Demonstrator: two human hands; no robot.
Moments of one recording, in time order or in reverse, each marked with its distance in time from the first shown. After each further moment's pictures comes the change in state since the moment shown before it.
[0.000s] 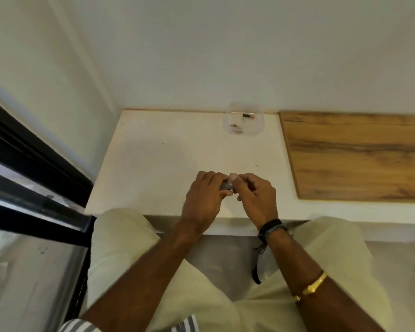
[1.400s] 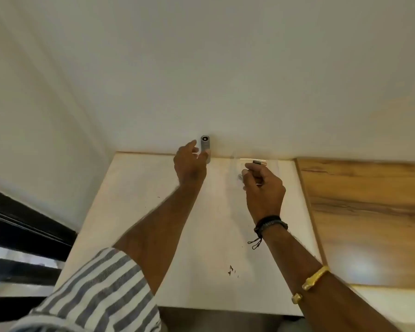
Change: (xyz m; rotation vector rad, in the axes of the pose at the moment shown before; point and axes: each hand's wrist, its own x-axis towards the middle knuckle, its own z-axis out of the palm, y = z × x) left_hand 0.257 -0.107 -0.002 -0.326 0.405 -0.506; right_hand 0.188 -0.022 0.045 0.074 0.281 -0.072
